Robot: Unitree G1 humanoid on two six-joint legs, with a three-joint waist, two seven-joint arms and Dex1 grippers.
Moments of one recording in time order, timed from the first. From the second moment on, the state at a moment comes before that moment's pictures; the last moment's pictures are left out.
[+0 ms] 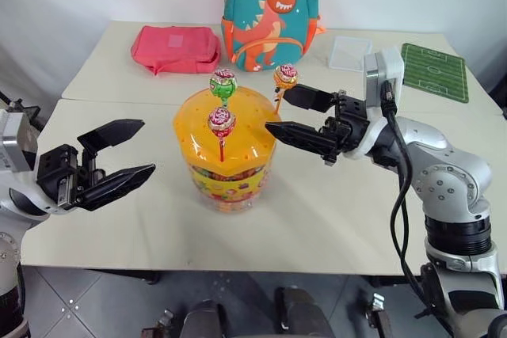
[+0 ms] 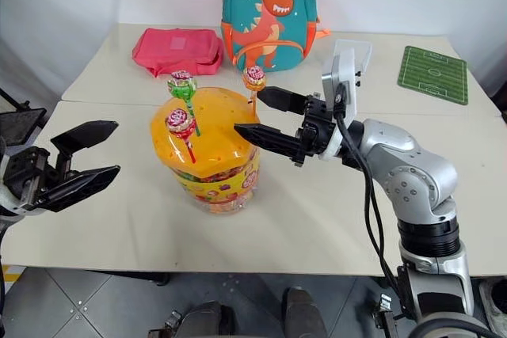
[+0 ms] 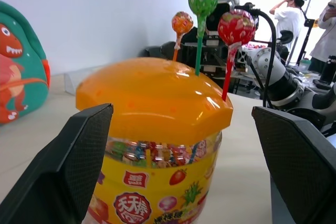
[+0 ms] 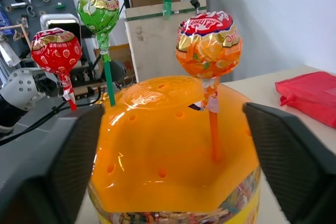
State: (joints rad) left arm -0.10 0.75 0.60 -0.35 -1.05 0.57 -1.05; right arm -0.69 -0.54 -0.03 -0.30 0.95 0.69 0.78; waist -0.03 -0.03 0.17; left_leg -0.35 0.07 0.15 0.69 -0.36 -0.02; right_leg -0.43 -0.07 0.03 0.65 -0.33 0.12
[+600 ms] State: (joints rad) left arm -0.08 0.75 0.57 -0.38 -1.03 0.50 -1.04; right arm -0.76 -0.43 -0.14 -0.18 0.95 0.63 0.83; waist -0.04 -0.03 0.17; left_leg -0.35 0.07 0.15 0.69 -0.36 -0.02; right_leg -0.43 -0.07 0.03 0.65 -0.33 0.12
